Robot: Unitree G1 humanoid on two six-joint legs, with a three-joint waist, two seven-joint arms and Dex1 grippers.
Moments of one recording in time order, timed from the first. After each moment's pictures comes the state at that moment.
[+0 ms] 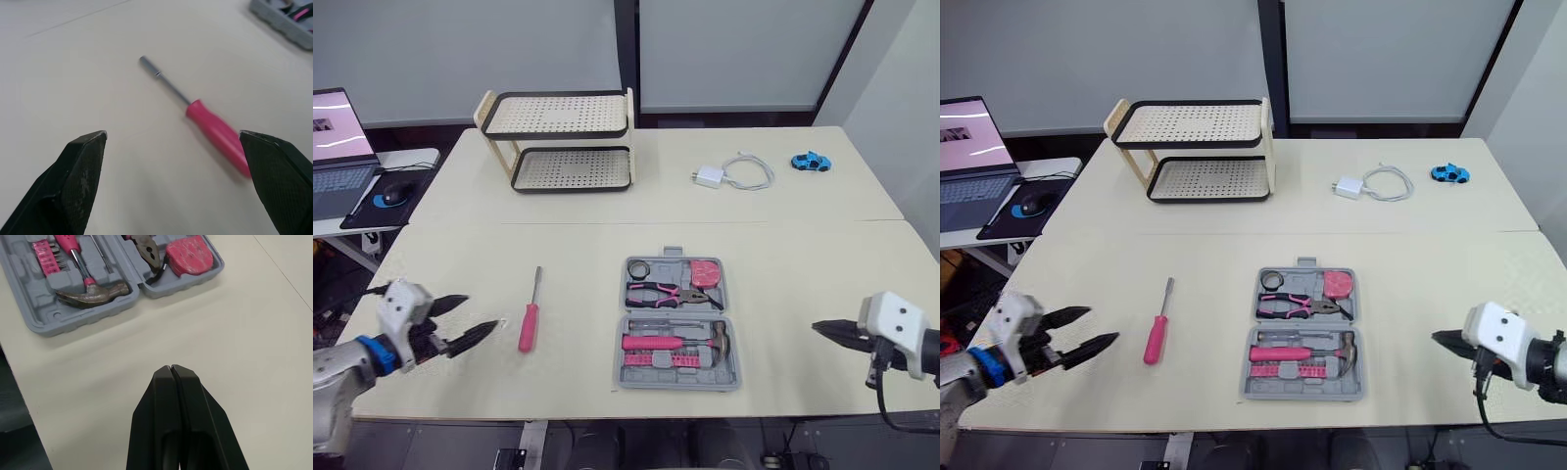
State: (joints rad) left arm 0.16 0.84 0.46 0.24 -0.42 0.17 -1.02; right arm 0.34 -0.94 -0.47 -0.38 0.25 0.26 1.12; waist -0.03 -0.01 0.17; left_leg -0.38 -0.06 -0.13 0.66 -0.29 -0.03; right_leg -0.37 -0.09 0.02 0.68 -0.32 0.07
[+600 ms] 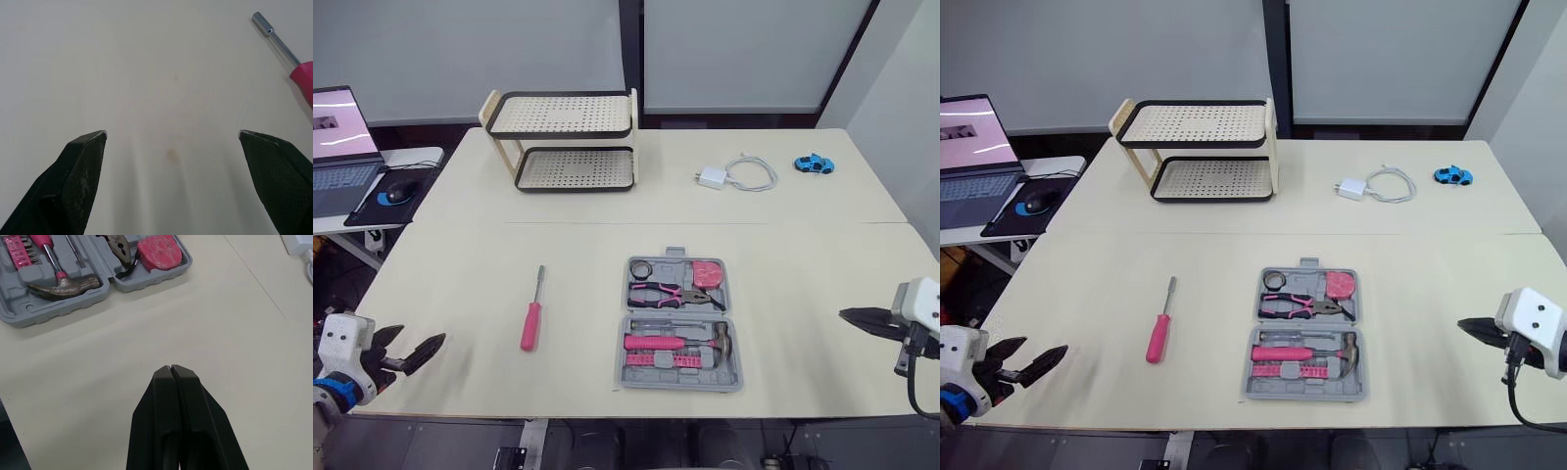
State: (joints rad) left arm 0.21 0.78 0.56 0.34 -0.43 0.17 -0.87; right arm 0.29 -0.97 -0.52 -0.27 0.27 0.20 1.18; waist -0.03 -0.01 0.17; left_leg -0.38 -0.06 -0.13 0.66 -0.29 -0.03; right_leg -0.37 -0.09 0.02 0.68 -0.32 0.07
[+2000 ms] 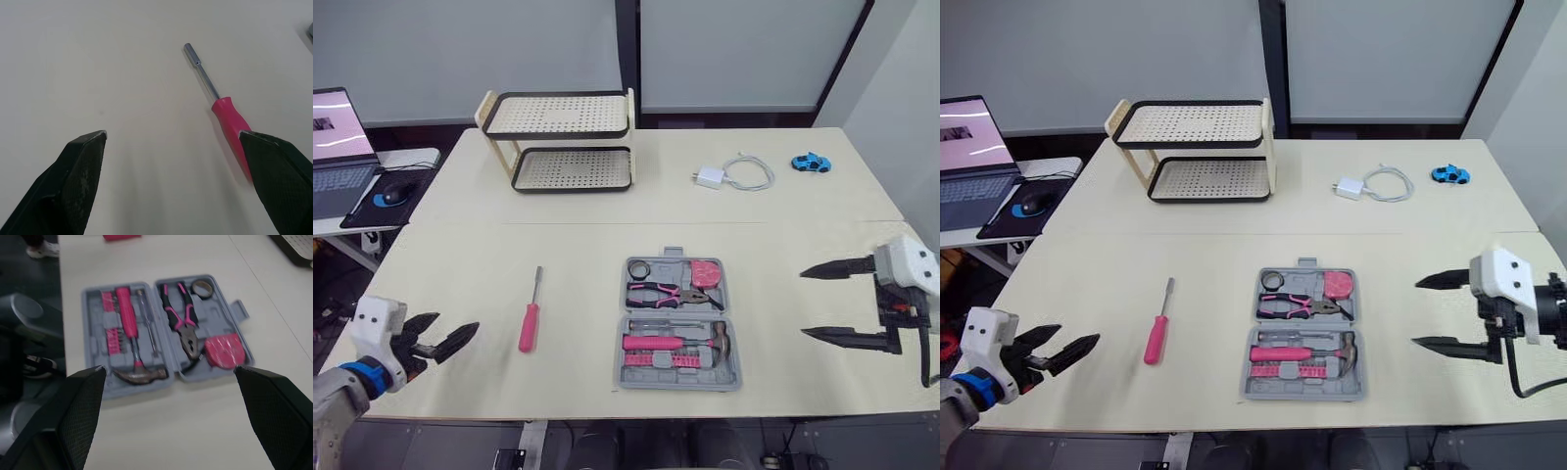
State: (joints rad) left arm 0.27 0.68 0.56 -0.14 -0.52 0.55 -0.73; right arm -0.04 -1.15 -0.33 -0.45 0.62 0.52 1.33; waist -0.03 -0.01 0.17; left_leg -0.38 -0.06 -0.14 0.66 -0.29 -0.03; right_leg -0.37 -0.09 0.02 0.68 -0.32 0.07
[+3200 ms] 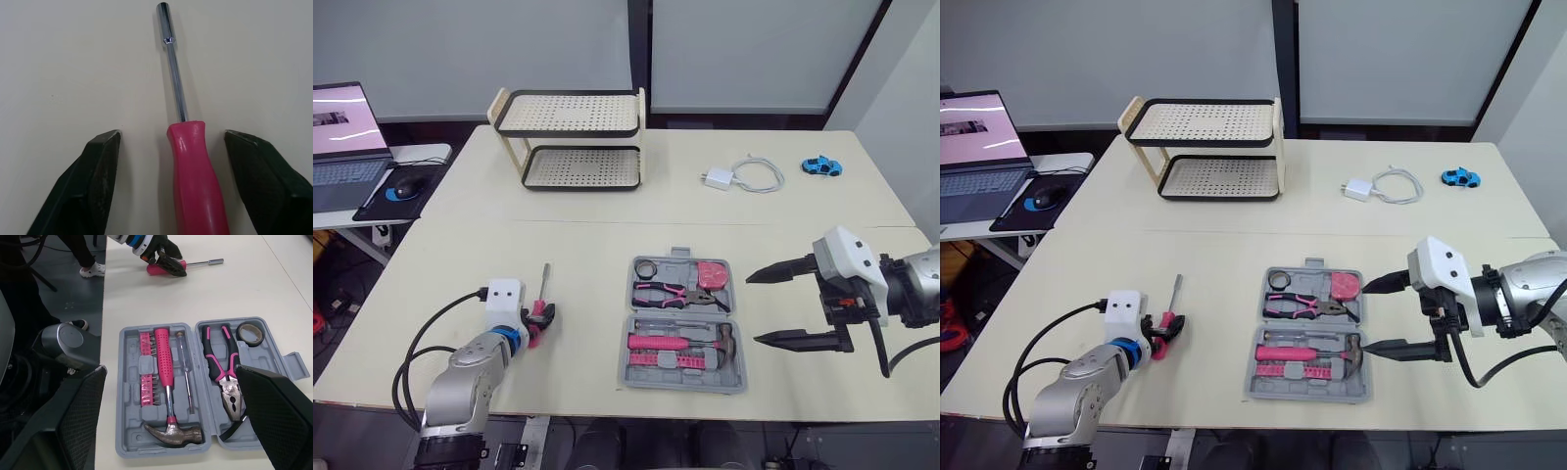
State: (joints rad) left arm -0.02 0.37 0.17 -0.14 -0.26 0.72 -0.23; right arm -0.23 -1.12 -0.14 -0.55 0.70 0.69 1.23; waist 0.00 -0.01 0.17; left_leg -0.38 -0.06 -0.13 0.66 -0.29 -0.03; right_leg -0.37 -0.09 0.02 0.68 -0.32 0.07
